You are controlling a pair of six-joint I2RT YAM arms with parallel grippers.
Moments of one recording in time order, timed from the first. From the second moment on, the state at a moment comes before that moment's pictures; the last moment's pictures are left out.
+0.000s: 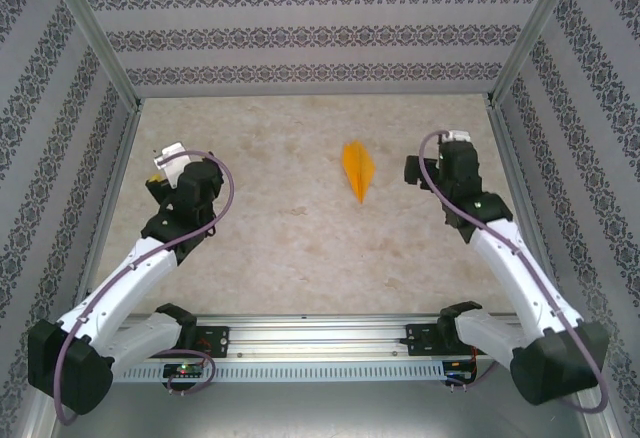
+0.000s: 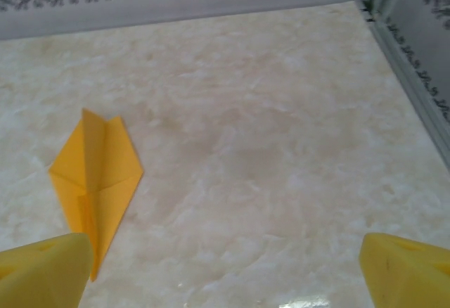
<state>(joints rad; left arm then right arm) -0.40 1.00 0.72 -0.19 -0.85 -0.44 0.22 1.02 0.85 -0.41 0.28 0.20</state>
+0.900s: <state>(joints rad) -0.20 1.36 0.34 0.64 -0.60 -0.07 0.02 1.51 0.37 0.80 0.21 0.02</state>
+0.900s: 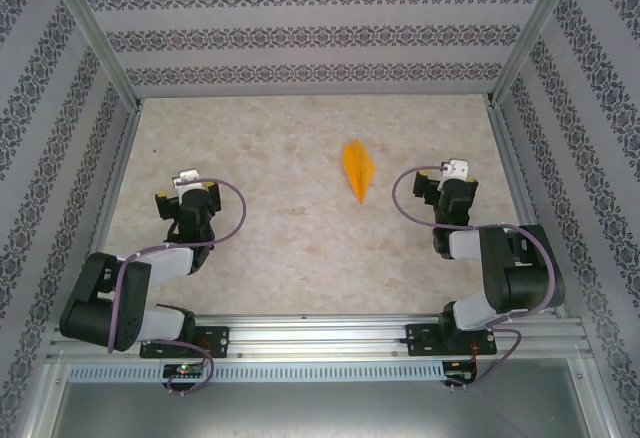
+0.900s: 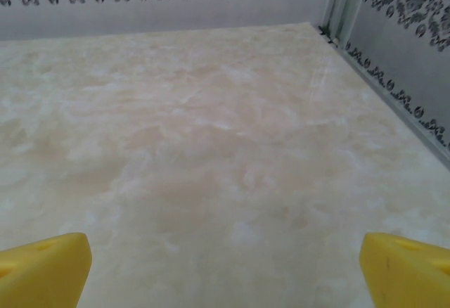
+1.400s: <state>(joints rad) -0.15 1.55 0.36 0.88 -0.35 0.00 -0.01 1.51 0.37 0.84 0.13 0.02</state>
